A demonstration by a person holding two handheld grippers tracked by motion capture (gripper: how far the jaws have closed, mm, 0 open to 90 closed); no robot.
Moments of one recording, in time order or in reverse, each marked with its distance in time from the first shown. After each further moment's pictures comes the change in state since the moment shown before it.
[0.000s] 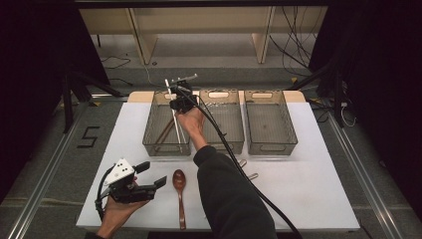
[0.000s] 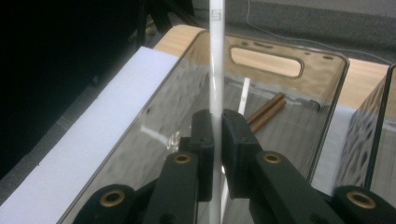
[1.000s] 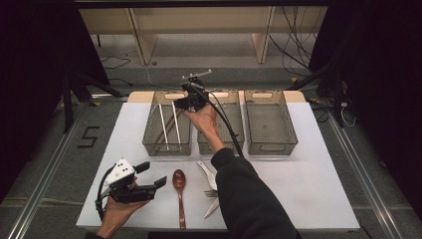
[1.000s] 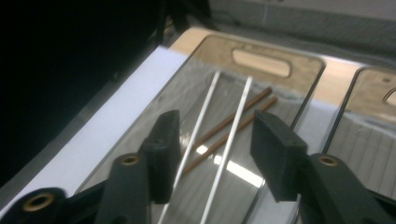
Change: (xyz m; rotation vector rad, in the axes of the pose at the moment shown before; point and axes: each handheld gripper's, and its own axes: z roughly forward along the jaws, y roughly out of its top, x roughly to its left) left arm 0.000 -0.001 0.001 0.004 0.006 -0.002; right arm -0.021 0.000 -0.047 0.005 0.091 -0.041
